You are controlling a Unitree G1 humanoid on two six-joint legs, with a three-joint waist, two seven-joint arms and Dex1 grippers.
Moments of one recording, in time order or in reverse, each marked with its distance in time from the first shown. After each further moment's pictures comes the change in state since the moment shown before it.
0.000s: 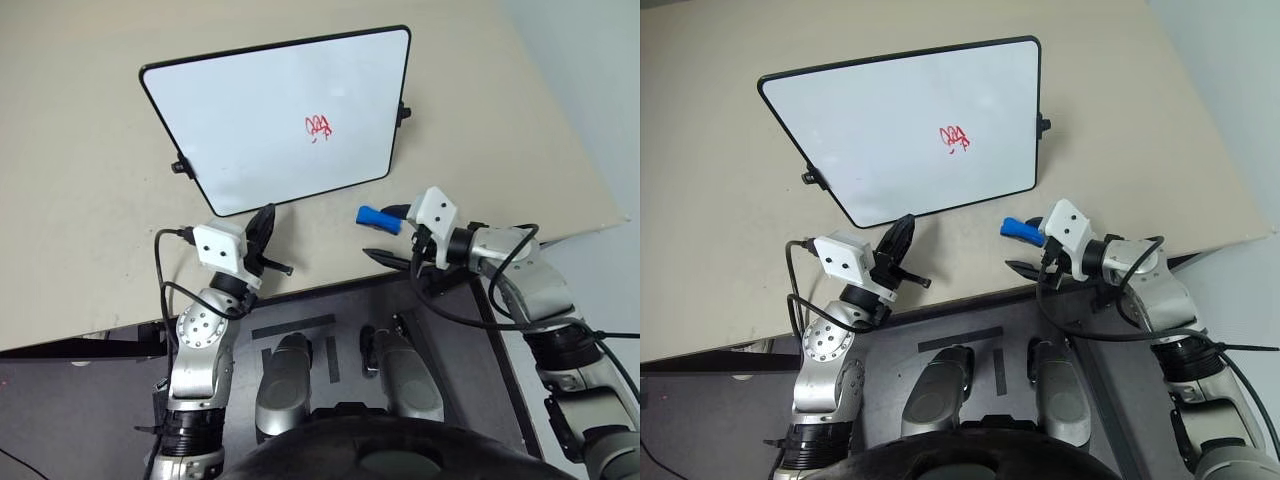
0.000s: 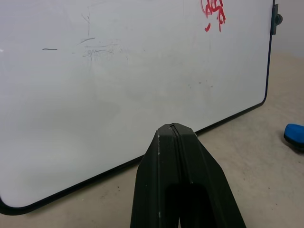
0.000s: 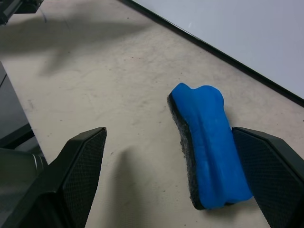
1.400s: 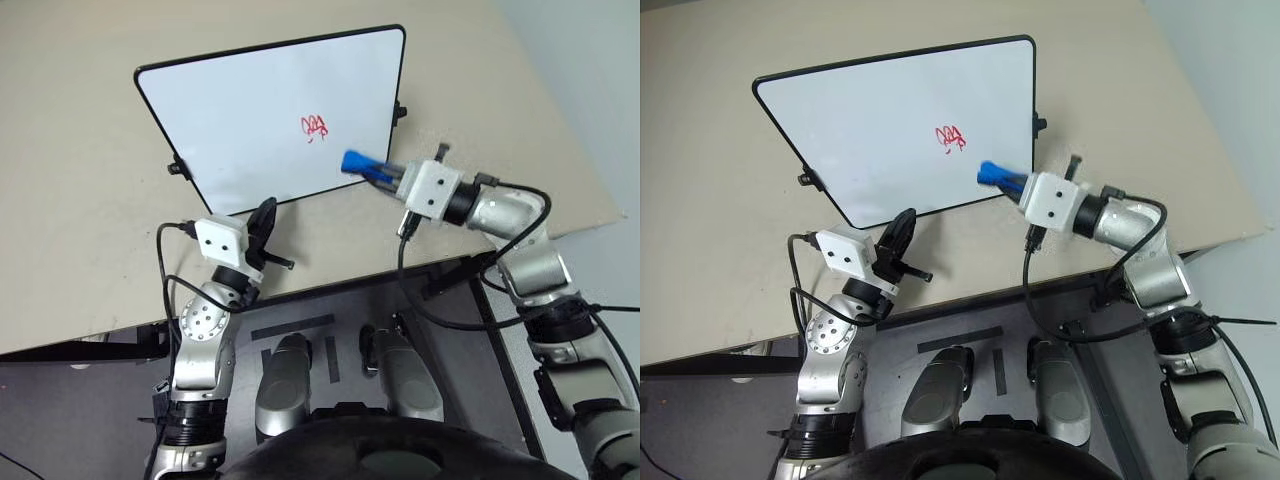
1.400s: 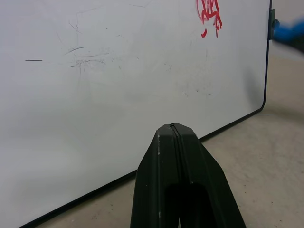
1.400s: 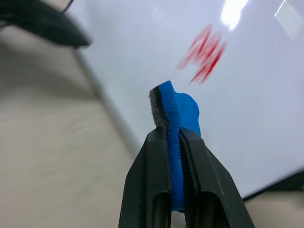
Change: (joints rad) left arm -0.046 0.001 0.000 0.045 -0.001 -0.018 -0.005; right arm -0.192 0.030 0.000 0.075 -0.320 -0.519 -0.132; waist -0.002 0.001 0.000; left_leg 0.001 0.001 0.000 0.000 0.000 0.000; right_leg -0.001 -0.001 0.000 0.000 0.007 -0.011
